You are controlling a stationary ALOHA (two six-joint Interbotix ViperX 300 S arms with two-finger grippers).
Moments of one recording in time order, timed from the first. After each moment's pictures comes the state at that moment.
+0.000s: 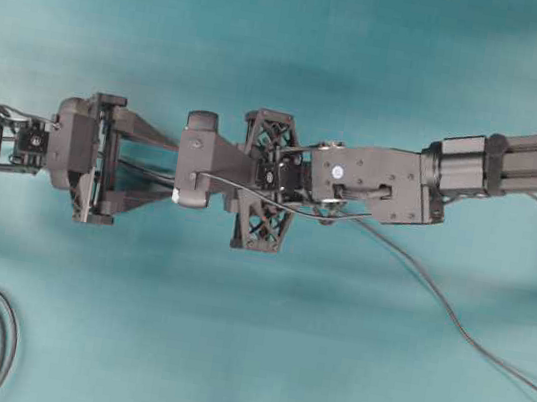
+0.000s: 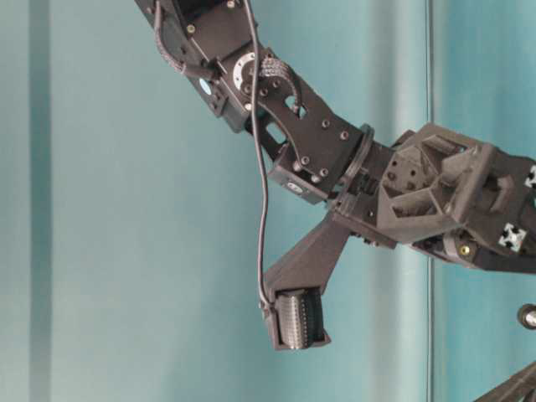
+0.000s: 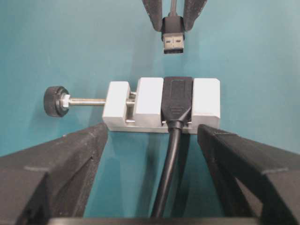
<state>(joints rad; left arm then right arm) 0.07 0.30 1.21 0.00 -1.07 0.14 0.00 0.37 0.25 -0.24 0.36 0.17</state>
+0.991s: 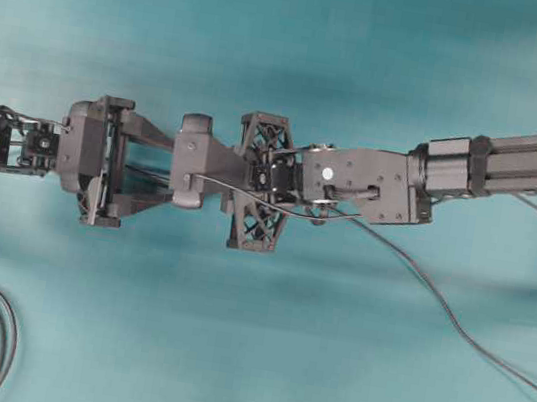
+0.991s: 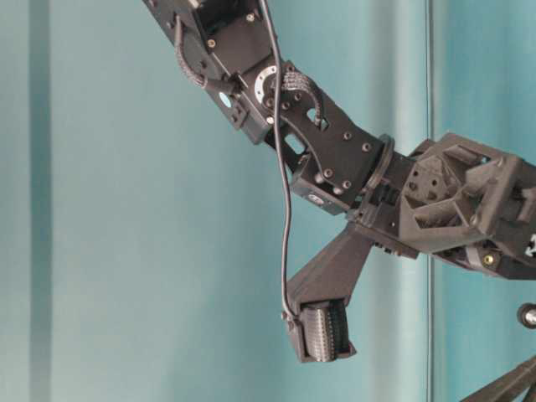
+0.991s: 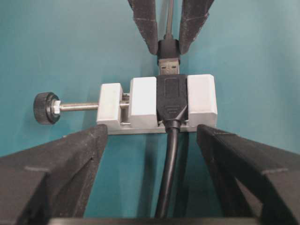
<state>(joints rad) 0.06 0.30 1.18 0.00 -1.02 0.14 0.00 0.40 0.23 -0.24 0.37 0.17</state>
